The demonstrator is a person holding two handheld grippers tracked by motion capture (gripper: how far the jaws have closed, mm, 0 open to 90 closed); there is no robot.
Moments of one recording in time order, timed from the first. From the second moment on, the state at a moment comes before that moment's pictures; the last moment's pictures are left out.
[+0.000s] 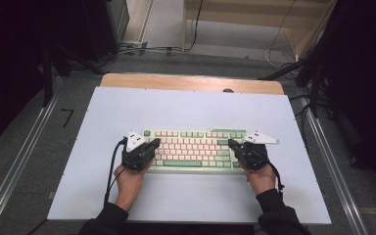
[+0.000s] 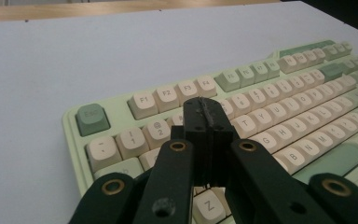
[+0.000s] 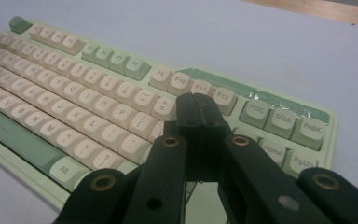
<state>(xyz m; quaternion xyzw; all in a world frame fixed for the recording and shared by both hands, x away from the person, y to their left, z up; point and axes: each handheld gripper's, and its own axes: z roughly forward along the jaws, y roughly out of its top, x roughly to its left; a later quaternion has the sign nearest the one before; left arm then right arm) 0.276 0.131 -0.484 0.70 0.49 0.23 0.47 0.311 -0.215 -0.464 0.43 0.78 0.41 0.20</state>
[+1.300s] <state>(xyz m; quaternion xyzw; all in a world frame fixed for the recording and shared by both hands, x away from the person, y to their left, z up) 0.302 0.082 -0.487 0.75 0.45 0.20 0.44 0.310 -0.189 -0.468 0.40 0.79 0.42 0.19</state>
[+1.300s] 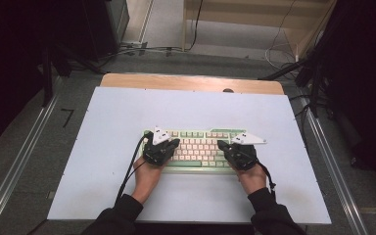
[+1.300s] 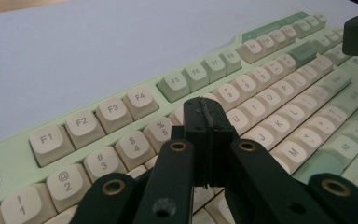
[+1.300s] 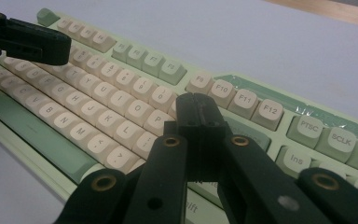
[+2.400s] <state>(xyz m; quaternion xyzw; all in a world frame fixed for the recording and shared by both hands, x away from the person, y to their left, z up) 0.311 0.080 -0.496 0.76 0.45 0.18 0.42 0.312 -0.188 -0.470 0.40 0.80 0.41 0.18</state>
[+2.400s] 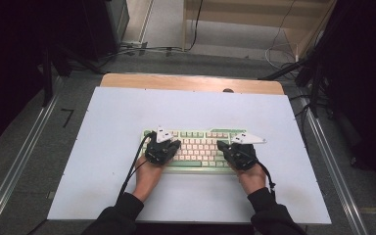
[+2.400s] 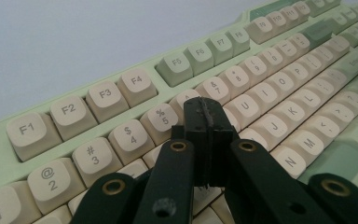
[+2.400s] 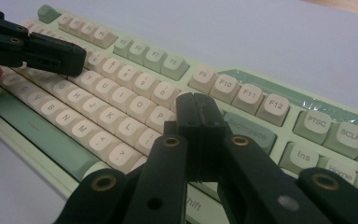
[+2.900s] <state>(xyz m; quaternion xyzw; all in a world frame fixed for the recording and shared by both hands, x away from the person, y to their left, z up) 0.305 0.088 -0.485 0.75 0.46 0.18 0.45 0.311 -0.189 -0.469 0.40 0.79 0.42 0.18</state>
